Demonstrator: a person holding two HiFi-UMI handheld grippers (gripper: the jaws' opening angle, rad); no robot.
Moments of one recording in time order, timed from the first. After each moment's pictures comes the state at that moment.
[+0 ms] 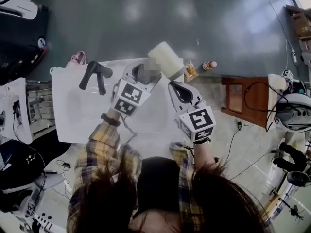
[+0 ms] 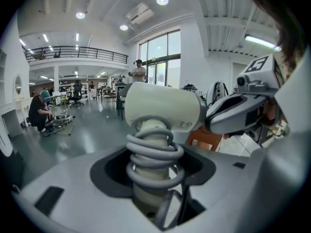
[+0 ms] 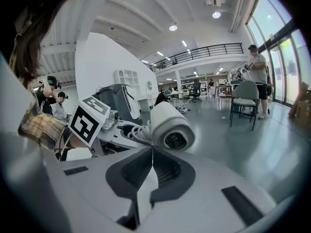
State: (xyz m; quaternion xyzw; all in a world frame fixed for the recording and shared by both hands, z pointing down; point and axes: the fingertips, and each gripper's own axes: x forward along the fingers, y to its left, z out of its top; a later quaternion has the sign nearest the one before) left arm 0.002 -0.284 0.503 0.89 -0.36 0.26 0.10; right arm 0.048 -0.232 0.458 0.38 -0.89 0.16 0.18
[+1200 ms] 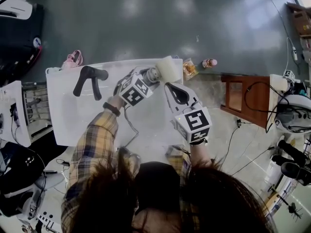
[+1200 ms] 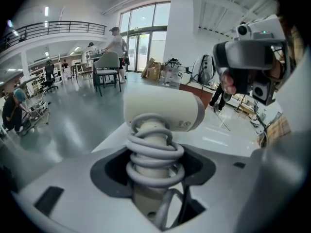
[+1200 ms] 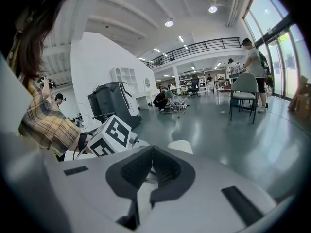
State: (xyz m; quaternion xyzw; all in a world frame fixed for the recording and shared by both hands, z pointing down) left arm 0.025 -0.271 0.625 0.88 -0.22 0.39 0.15; right arm 0.048 -0.244 0.485 0.38 -0.89 0.19 0.19
